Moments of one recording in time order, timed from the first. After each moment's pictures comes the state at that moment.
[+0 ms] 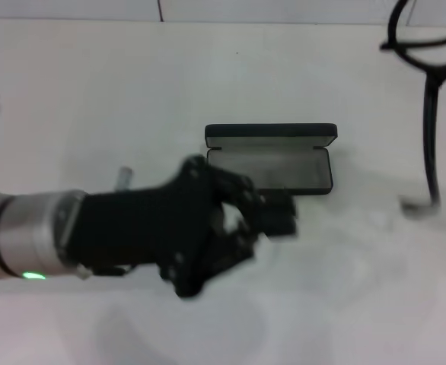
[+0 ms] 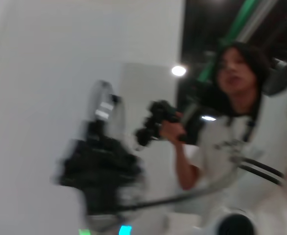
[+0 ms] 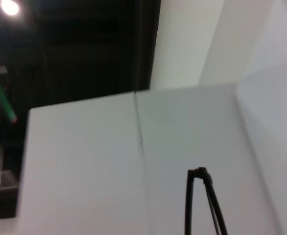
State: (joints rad) left arm -0.45 -2.09 1.31 0.49 1.21 1.99 -1.05; right arm 0.44 2.02 -1.10 -0.76 -0.92 -1.91 1.42
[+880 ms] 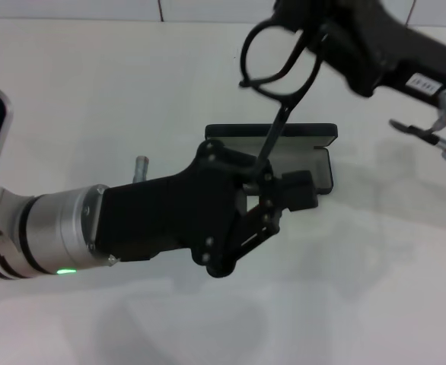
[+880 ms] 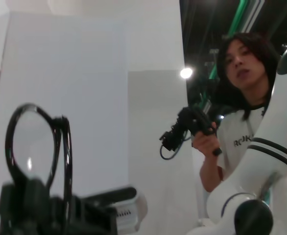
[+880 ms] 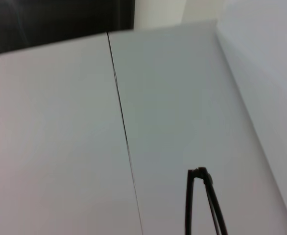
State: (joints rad) left arm -0.47 -2.10 1.45 0.42 1.05 1.91 -0.86; right arm 0.67 2.03 -1.41 -0.42 -0.83 -1.71 1.15
